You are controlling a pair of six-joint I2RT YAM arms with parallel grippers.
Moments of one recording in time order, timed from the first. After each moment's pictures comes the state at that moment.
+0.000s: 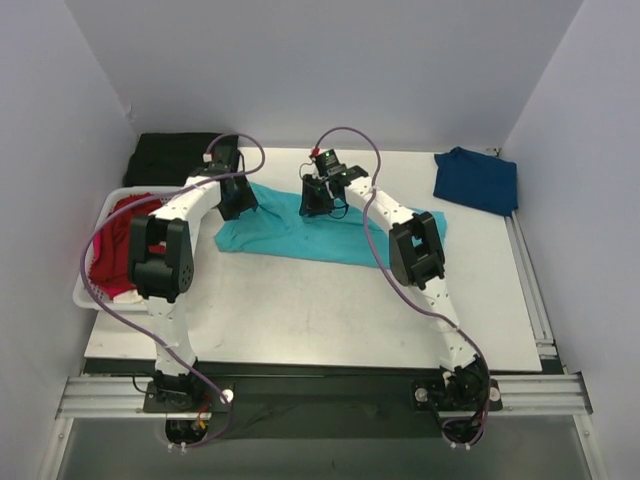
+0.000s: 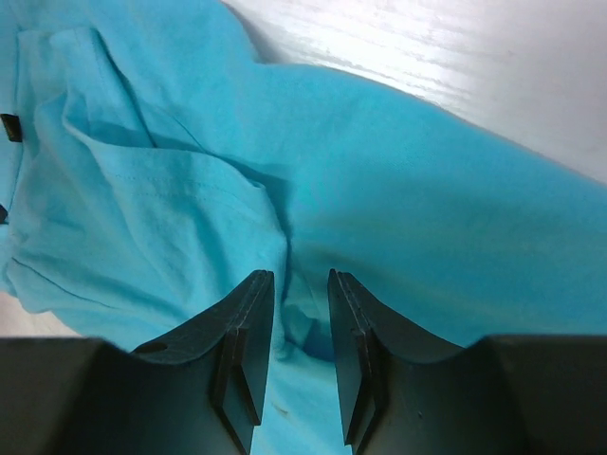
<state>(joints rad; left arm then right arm) -0.20 2.07 1.64 -0.60 -0.10 -0.62 0.53 2.52 2.22 -0.64 -0.19 0.45</state>
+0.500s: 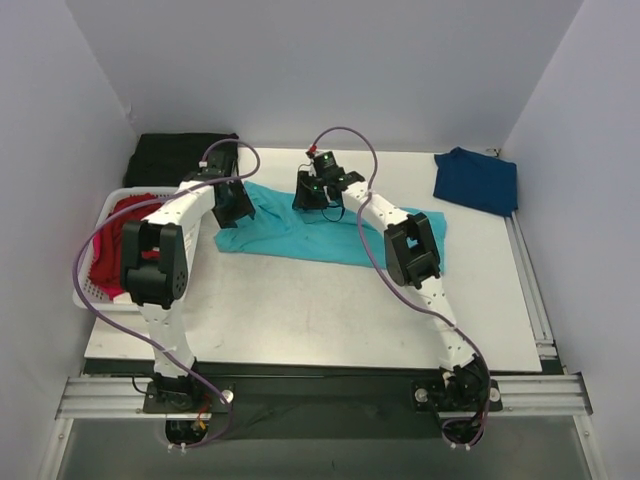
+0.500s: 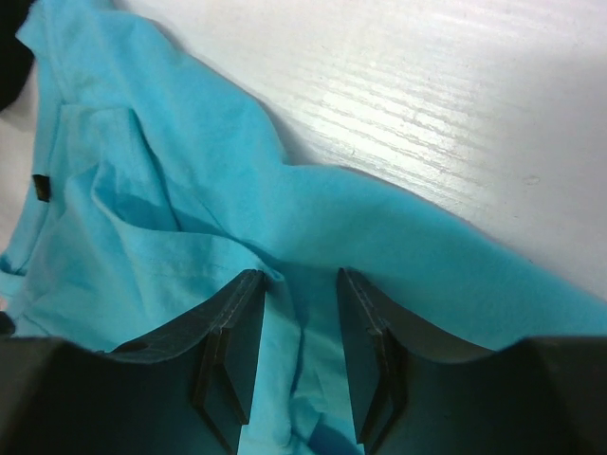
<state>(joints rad) -0.17 2.00 1.55 -0.63 -0.02 -0.62 0.54 2.57 2.23 -0.43 -0.19 0.44</state>
